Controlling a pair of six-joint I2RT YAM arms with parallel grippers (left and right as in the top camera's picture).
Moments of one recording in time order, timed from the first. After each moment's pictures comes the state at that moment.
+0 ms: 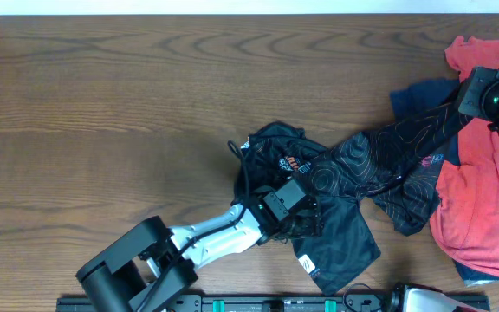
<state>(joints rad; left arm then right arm) -0.97 1.72 0.81 -0.13 0.28 -1.07 -0.15 1.40 1.79 -1.24 0.03 0.17</state>
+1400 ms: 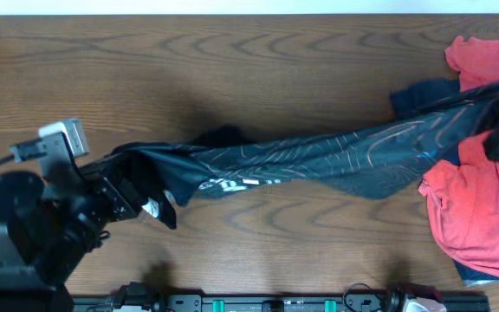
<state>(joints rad) -0.05 0.86 1.51 -1.19 0.22 -0.47 -0.15 1.06 1.82 -1.12 -0.08 0.13</state>
